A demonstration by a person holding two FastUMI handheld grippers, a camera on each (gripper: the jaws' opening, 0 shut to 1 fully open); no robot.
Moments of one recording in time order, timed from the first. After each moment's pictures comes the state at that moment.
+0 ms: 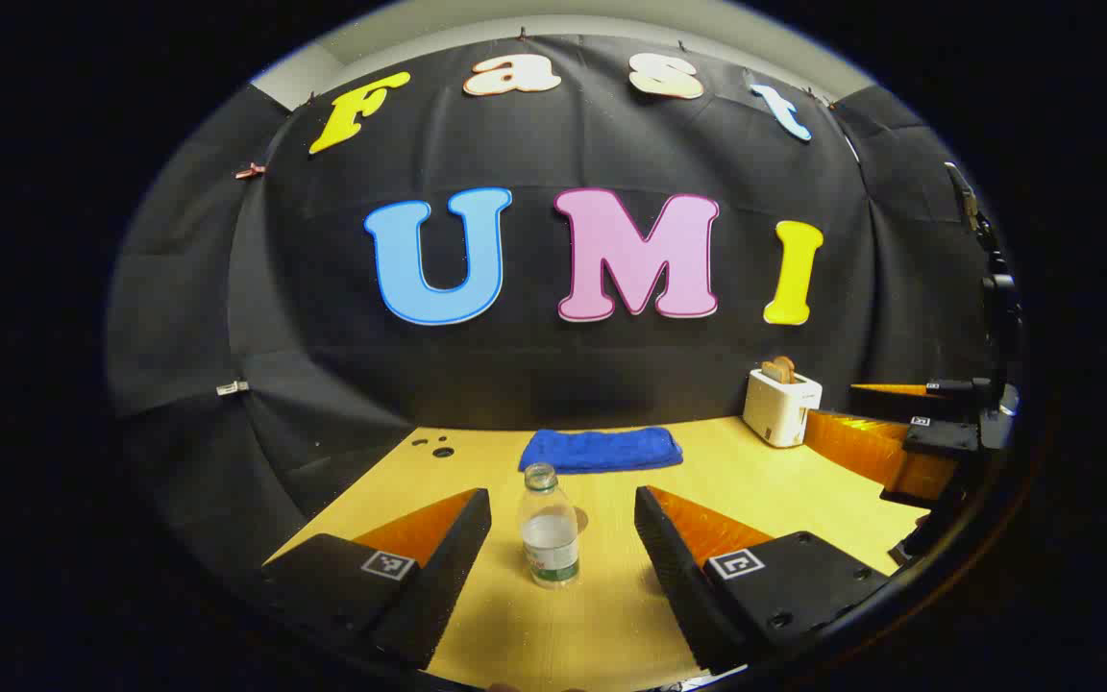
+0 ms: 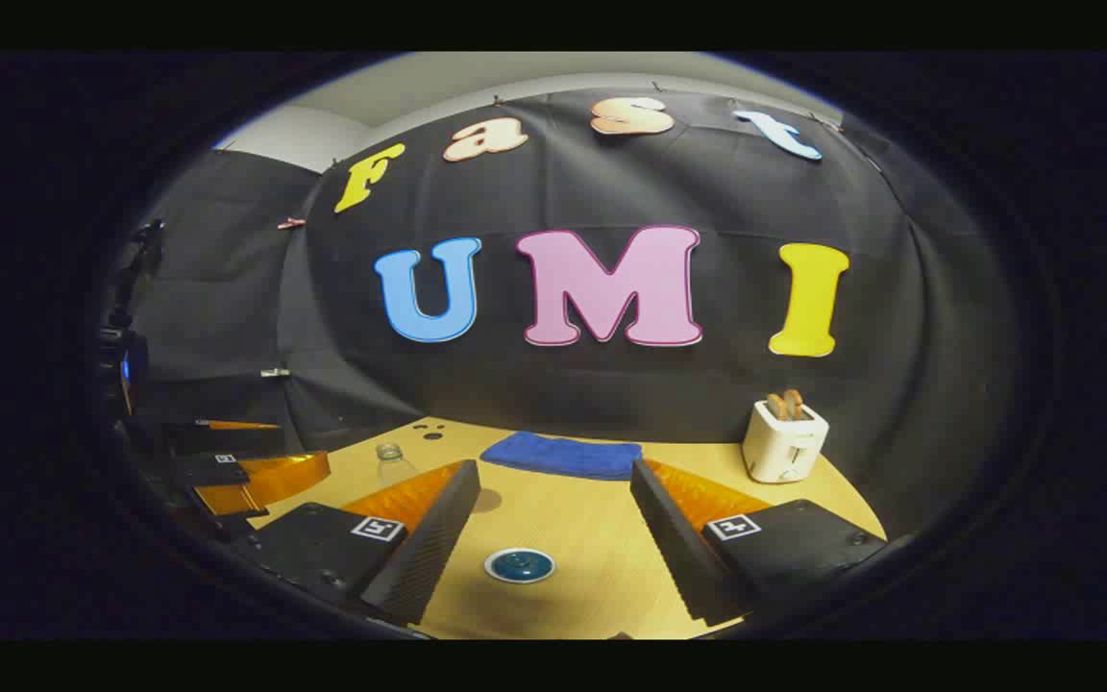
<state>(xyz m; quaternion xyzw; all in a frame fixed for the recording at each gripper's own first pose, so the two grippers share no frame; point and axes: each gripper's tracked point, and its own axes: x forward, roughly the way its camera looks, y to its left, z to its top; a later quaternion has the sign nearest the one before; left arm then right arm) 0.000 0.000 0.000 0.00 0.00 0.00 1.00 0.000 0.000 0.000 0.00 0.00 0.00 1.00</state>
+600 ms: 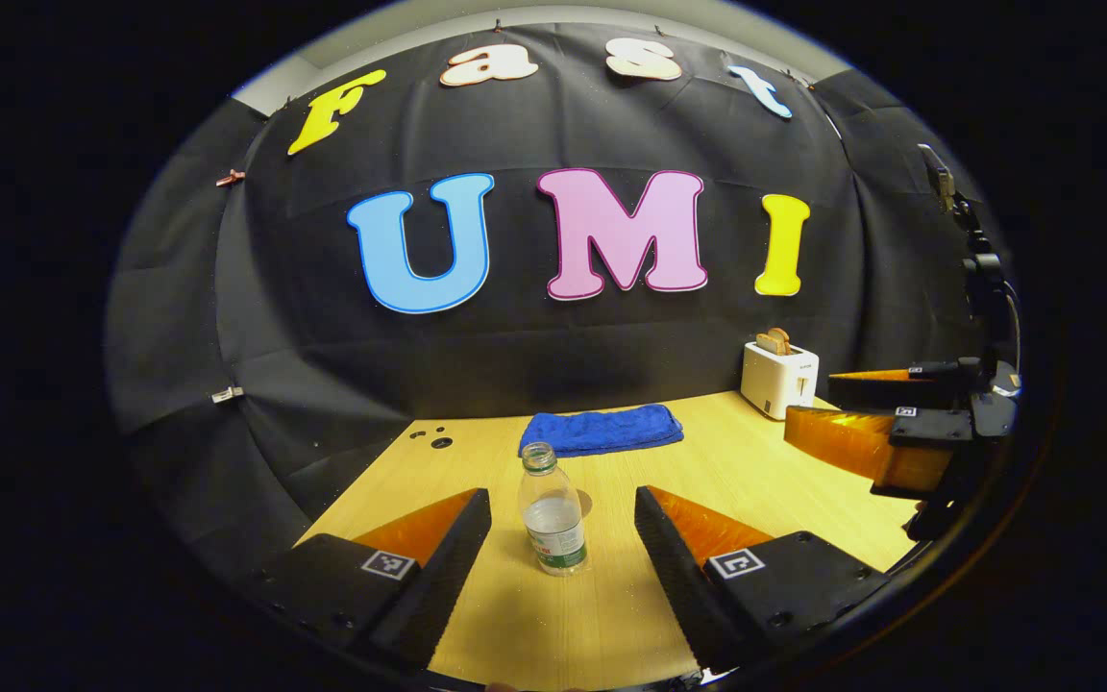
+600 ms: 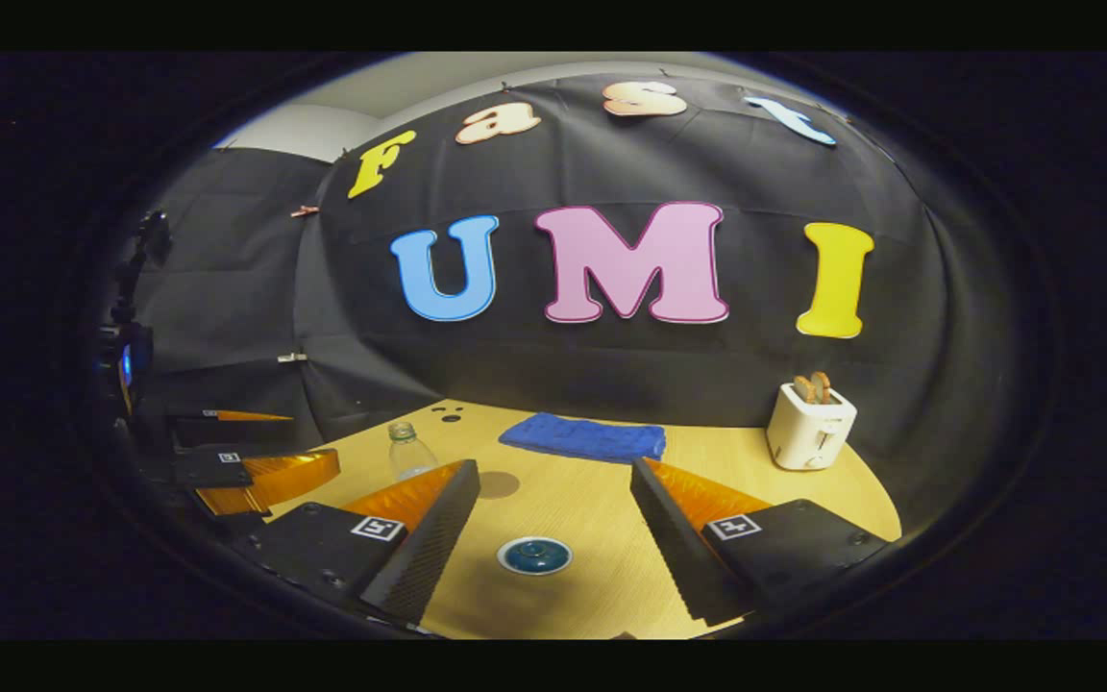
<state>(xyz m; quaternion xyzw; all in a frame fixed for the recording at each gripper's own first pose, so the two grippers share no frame) 0.006 -0.004 -0.012 0.03 0.01 -0.01 1.00 0.013 0.010 -0.028 0.01 0.03 0.03 1.00</state>
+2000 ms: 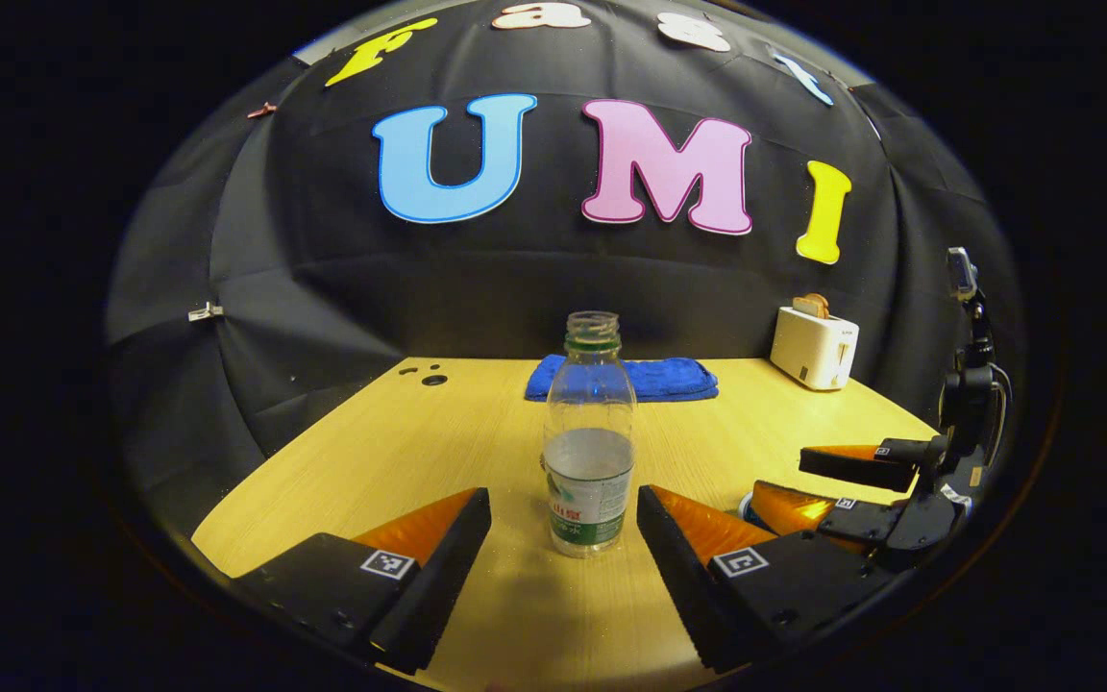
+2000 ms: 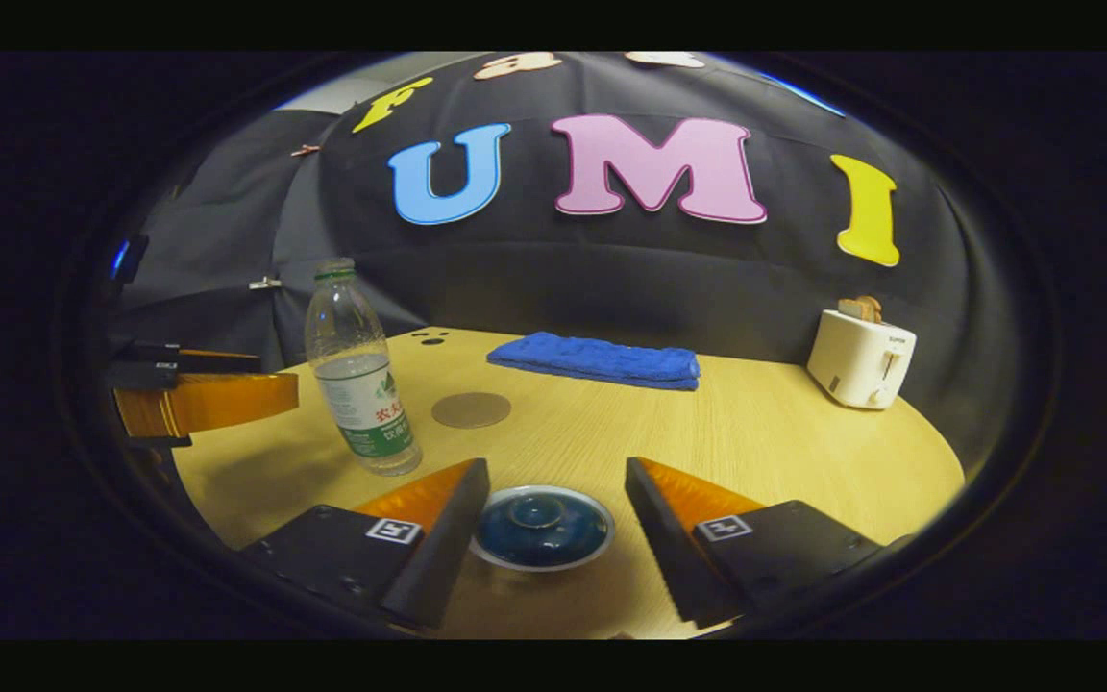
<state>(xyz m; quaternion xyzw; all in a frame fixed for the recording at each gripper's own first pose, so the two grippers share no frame) 0.090 0.033 -0.133 -0.02 0.05 -0.01 1.00 0.102 0.025 -0.206 -0.03 0.10 0.02 0.99</state>
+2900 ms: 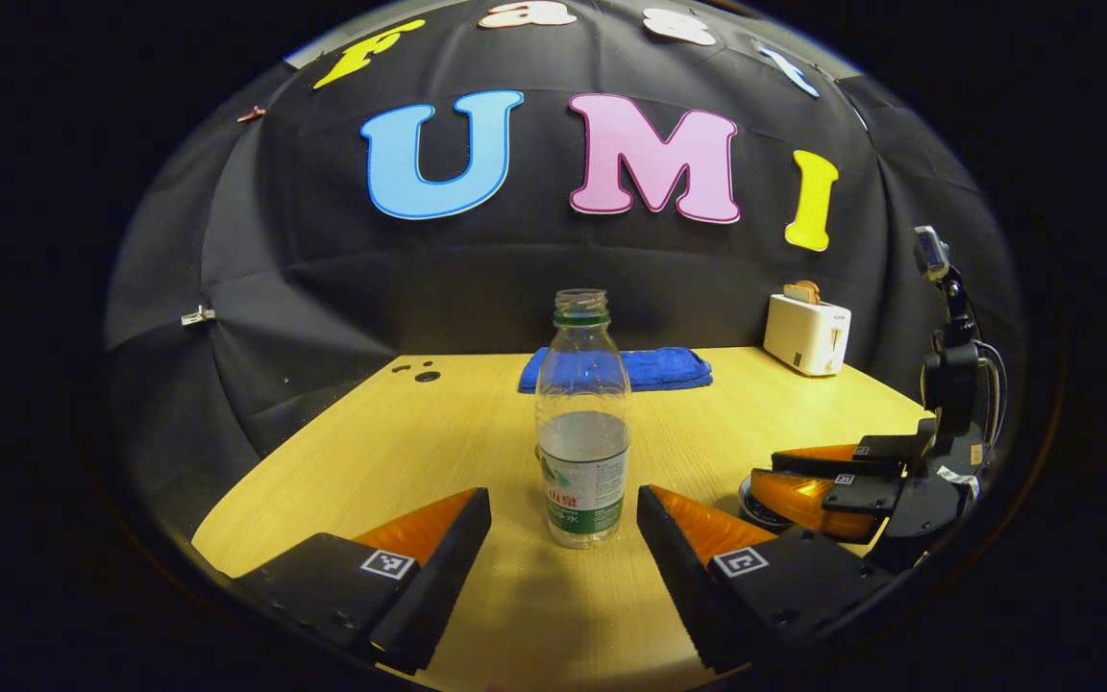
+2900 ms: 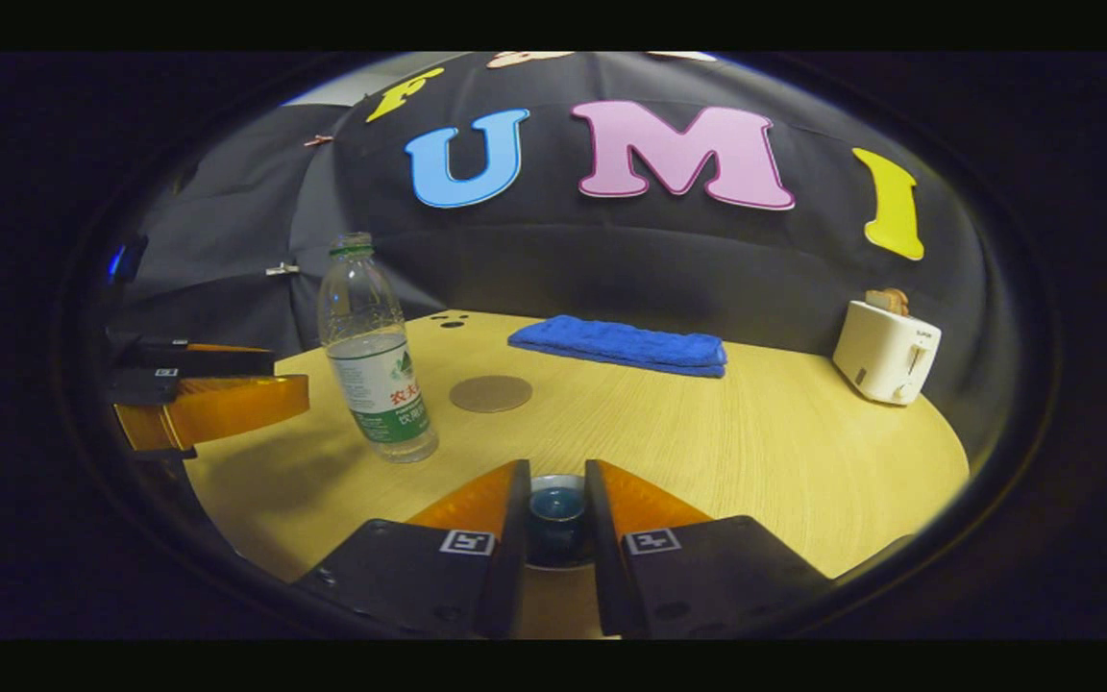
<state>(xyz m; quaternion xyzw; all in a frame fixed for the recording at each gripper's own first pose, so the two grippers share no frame) 0.091 0.023 -0.140 -0.01 0.05 -0.02 1.00 0.106 0.035 -0.218 -0.02 0.14 0.06 0.99</state>
